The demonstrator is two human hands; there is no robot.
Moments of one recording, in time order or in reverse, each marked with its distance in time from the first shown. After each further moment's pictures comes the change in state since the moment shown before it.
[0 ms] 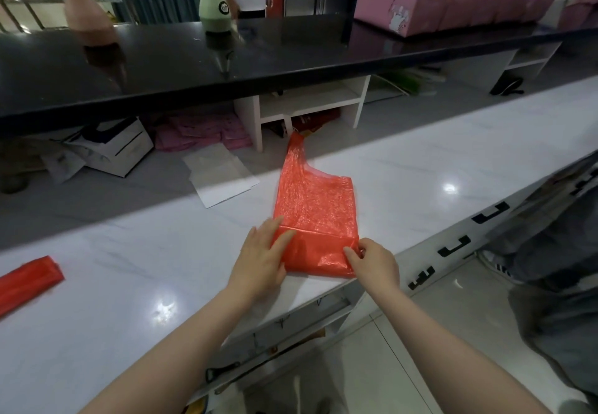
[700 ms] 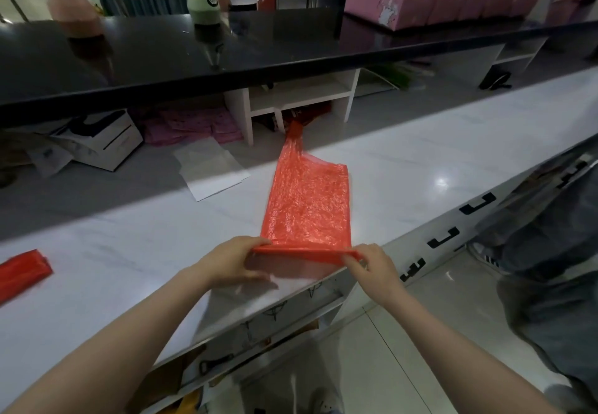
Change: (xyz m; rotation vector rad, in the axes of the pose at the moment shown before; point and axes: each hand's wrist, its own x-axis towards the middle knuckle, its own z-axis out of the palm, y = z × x) left_hand -0.001 -0.038 -0.021 -0.187 -0.438 -0.018; right_hand -0.021 0.035 -0.014 0.197 -0.124 -0.381
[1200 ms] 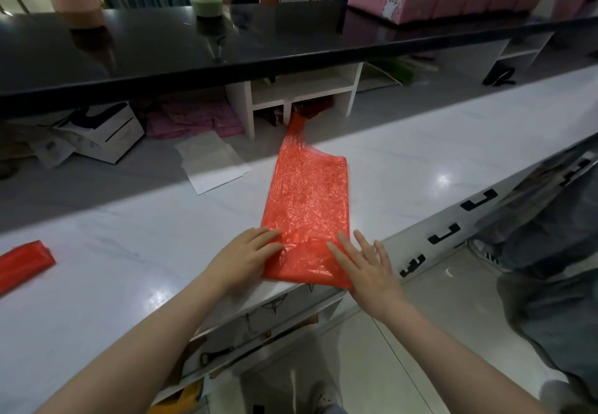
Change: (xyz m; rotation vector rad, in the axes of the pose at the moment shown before) left_hand -0.005 0.015 0.026 0.439 0.417 0.383; right_hand -0.022 0.012 0.014 -0.740 -0.164 -0.225
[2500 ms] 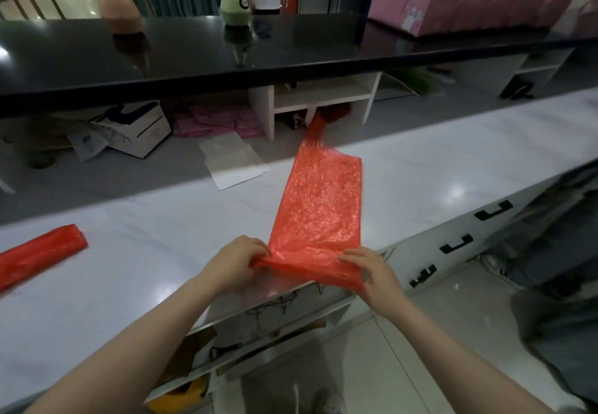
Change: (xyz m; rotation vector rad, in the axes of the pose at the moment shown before) left_hand -0.035 -0.011 -0.023 -0.331 -0.250 -0.397; right_hand 0.001 -0.020 -0.012 0.795 0.166 0.074
